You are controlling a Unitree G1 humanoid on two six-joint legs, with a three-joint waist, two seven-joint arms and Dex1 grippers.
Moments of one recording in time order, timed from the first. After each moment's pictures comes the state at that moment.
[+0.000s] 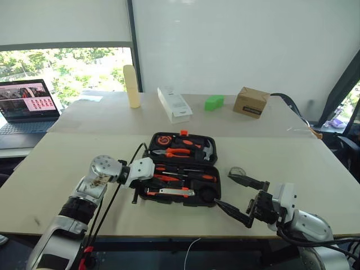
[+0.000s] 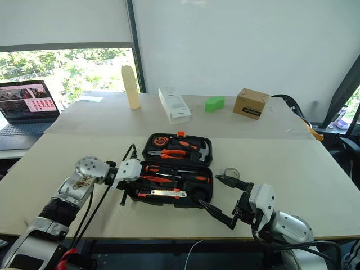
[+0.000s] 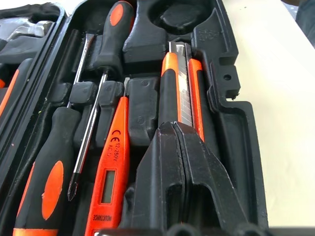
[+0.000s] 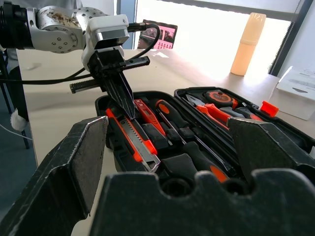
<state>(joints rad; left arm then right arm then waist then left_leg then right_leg) -0.65 0.60 -0.23 0.38 -0.09 -0.08 -1.37 0.08 -0.53 -0.09 -0.38 0.49 -0.03 0.90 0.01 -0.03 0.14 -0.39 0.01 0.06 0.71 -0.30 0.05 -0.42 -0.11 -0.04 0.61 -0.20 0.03</state>
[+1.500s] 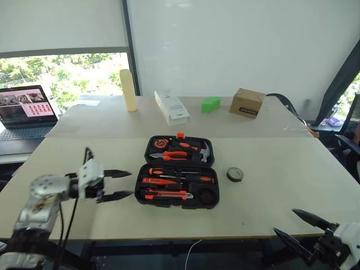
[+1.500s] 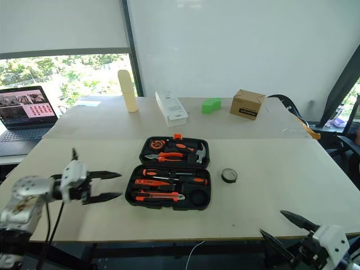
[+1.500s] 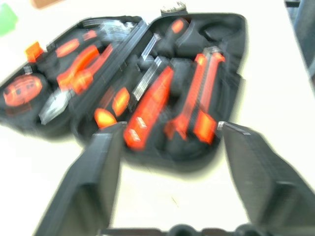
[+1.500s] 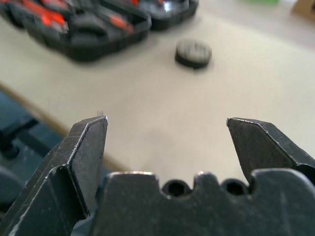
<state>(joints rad) -0.21 0.82 0.17 0.23 -0.43 -0.07 -1.43 0.50 -0.57 -0.50 -0.20 0.47 -0.16 0.98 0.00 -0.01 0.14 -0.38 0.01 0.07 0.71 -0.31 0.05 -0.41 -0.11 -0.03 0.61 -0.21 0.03</state>
